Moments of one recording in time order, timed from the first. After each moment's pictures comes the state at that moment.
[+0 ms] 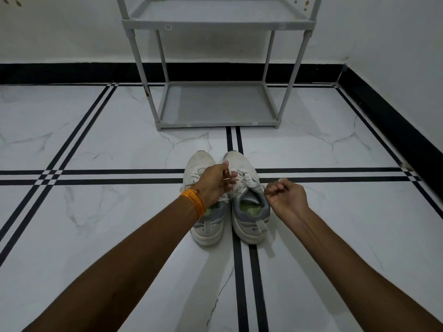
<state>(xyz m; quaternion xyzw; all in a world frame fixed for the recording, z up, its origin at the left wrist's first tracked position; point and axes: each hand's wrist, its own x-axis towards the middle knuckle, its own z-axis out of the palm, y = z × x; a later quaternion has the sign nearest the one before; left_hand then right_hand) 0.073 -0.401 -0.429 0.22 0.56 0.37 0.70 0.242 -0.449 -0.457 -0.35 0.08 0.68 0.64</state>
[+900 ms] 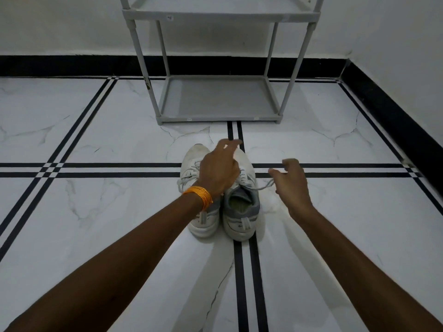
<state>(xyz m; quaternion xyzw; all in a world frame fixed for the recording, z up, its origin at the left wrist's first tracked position) 0.070 -0.407 -0.428 0.78 0.55 0.27 0.12 0.234 -0.463 -0.428 -0.75 -0.41 0.33 0.39</state>
